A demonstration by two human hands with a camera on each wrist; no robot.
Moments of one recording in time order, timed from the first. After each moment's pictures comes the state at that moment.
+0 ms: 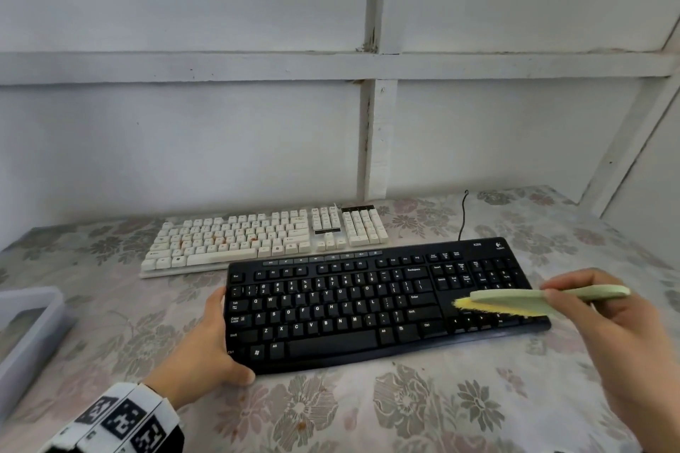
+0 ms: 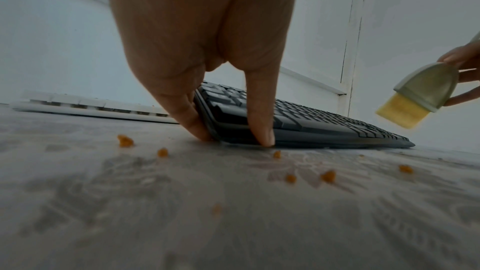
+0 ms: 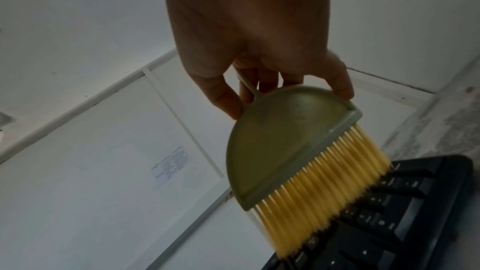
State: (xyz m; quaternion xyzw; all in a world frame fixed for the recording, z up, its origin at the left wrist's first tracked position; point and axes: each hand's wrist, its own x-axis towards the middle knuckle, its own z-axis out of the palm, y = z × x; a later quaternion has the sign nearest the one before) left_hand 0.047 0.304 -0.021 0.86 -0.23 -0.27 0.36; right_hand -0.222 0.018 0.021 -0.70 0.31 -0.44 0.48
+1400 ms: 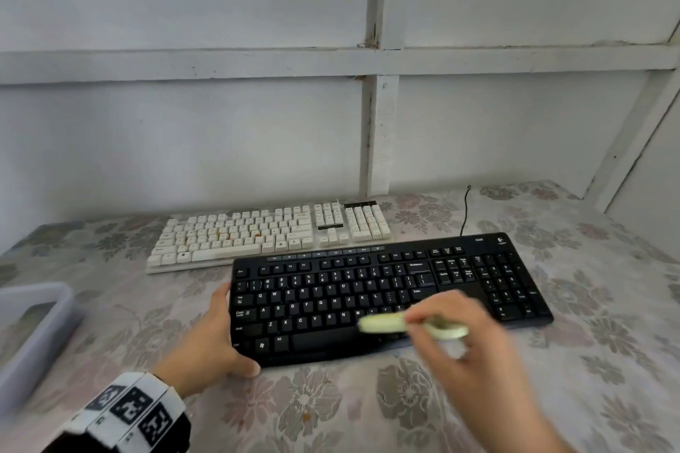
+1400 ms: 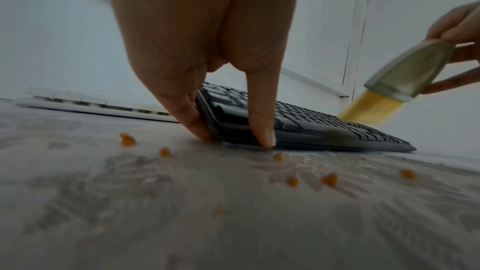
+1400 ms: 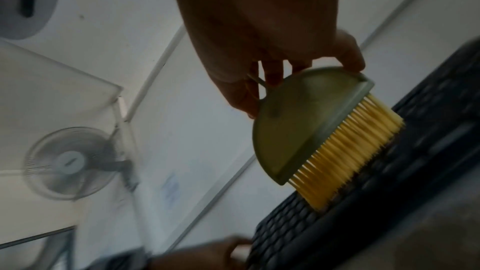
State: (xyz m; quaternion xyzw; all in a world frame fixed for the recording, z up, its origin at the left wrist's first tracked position) left_hand 0.057 0.308 -0.032 0.86 -0.26 -0.26 0.36; right_hand -0.169 0.118 0.013 -0.84 0.16 -0.37 0.36
